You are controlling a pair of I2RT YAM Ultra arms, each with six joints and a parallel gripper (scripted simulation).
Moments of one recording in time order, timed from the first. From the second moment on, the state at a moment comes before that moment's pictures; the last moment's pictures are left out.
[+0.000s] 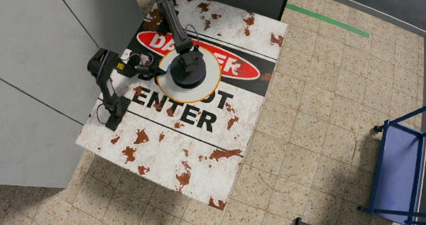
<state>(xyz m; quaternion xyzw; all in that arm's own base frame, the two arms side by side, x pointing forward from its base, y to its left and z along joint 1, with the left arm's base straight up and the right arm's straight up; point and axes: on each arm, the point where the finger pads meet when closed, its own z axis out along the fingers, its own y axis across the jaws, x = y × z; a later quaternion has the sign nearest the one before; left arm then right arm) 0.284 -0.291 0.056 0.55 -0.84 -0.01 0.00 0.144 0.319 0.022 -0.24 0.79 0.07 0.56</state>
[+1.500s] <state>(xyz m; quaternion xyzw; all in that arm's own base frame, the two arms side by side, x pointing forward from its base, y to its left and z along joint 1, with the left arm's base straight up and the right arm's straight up) 0.284 -0.291 0.056 0.55 -0.84 -0.01 0.00 0.154 0.318 0.026 -0.25 0.78 0.09 0.56</state>
